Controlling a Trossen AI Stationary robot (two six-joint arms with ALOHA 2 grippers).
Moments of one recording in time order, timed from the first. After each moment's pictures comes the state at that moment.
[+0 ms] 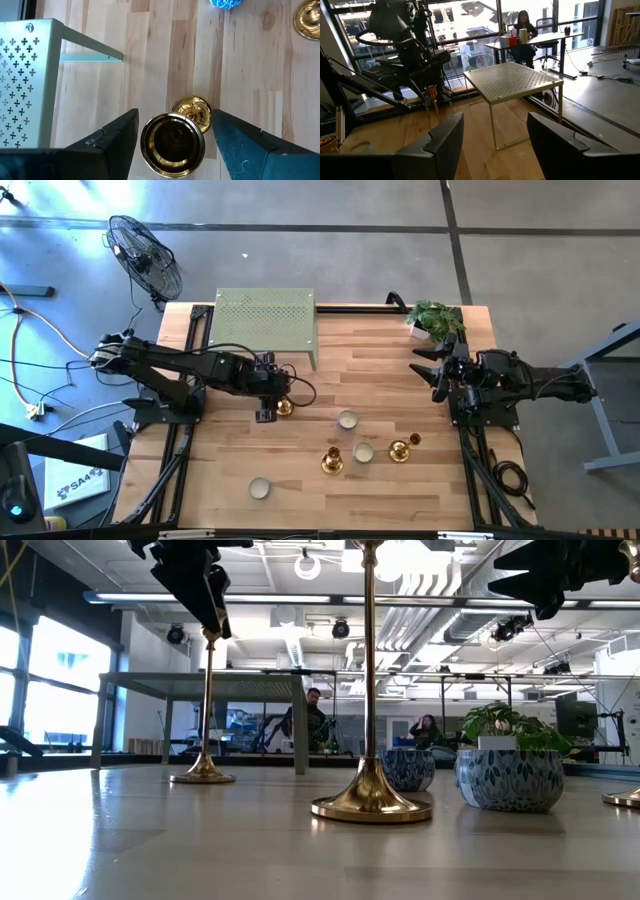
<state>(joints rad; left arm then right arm) -0.15 1.37 1.22 -0.92 -0.32 -0.11 0.03 0.27 0.39 -0.14 0.33 0.16</state>
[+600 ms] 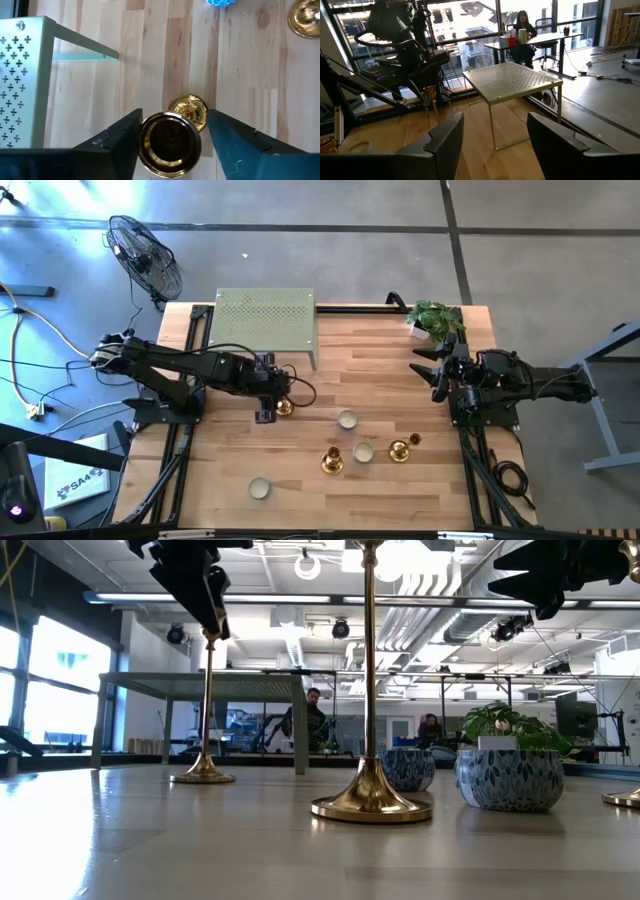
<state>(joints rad) -0.15 1.37 1.22 -0.93 -0.29 -0.11 0.03 0.27 0.39 -0.14 0.33 0.16</state>
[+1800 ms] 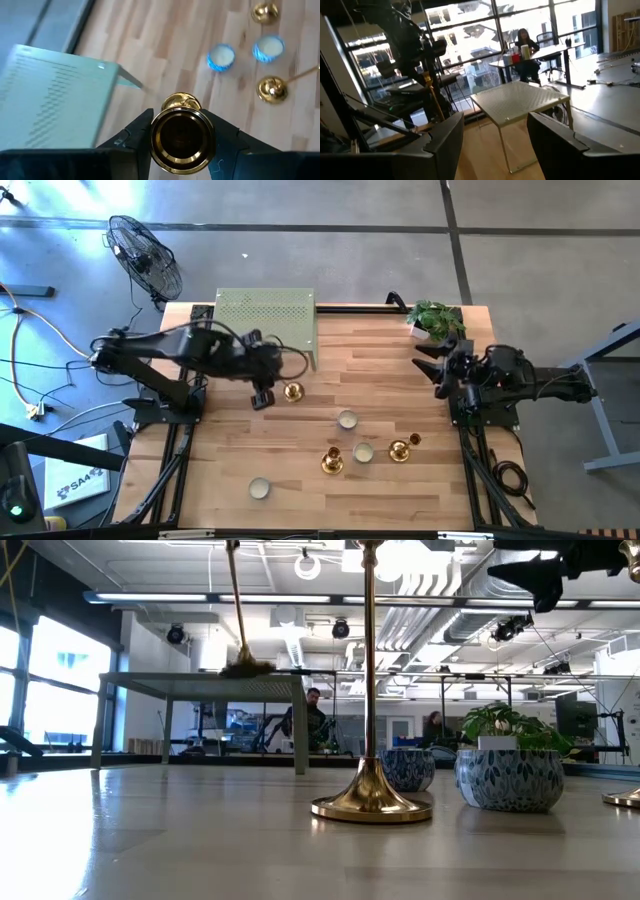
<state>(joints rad) -0.15 1.38 1.67 -1.22 -0.36 -0.28 0.03 0.27 0.39 -0.01 0.33 0.22</state>
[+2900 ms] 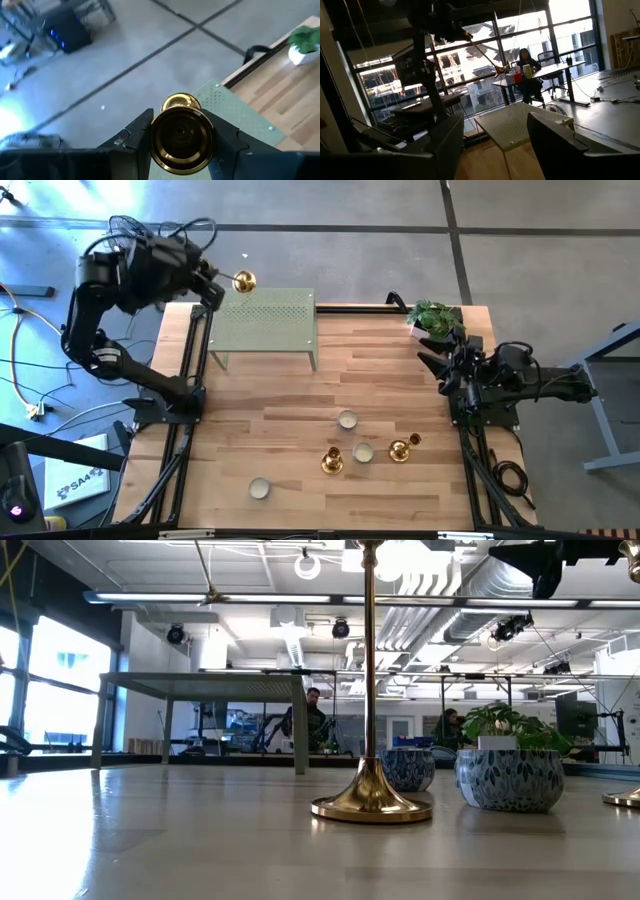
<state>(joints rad) 0.39 1.34 2.27 -1.57 -0.62 -0.22 0.03 0.27 0.39 0.10 0.35 0.20</state>
